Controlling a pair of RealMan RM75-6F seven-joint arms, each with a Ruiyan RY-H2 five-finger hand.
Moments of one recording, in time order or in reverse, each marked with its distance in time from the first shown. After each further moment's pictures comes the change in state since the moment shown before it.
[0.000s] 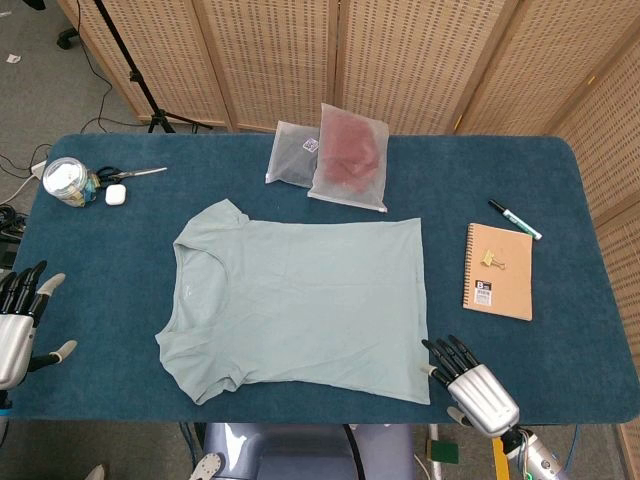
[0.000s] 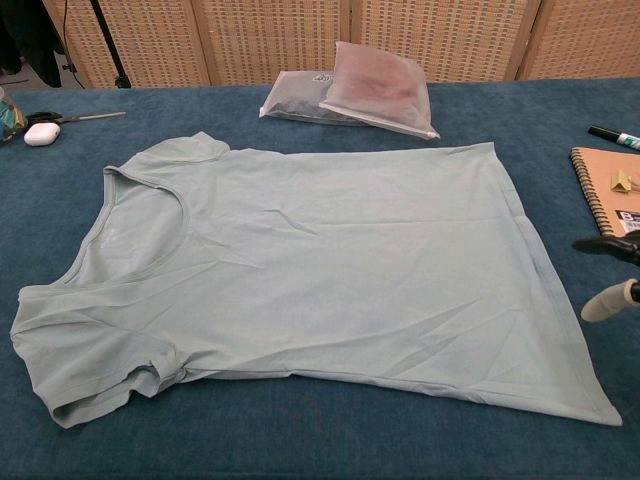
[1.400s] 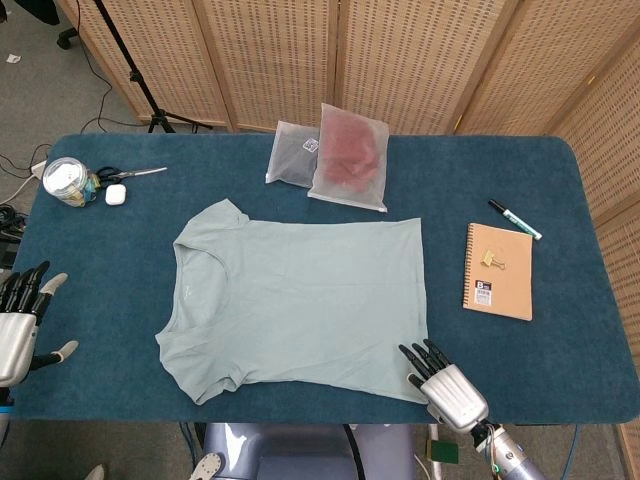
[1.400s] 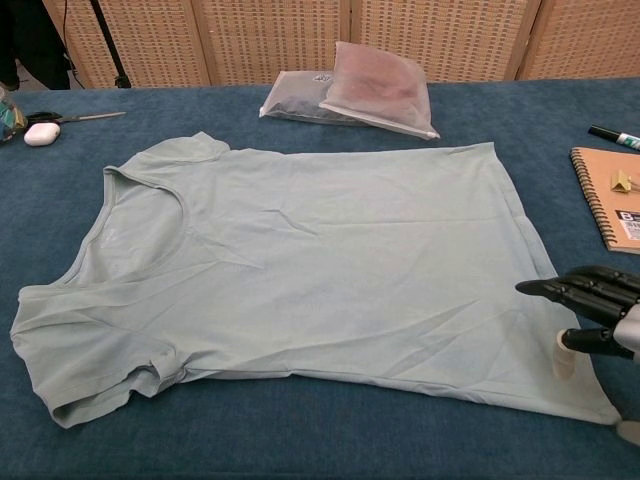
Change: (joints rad) left arm -0.009 0.004 0.000 -0.005 -0.022 -0.032 -0.001; right arm 0.051 -0.103 -0.007 -0.010 0.102 -0.138 -0.180
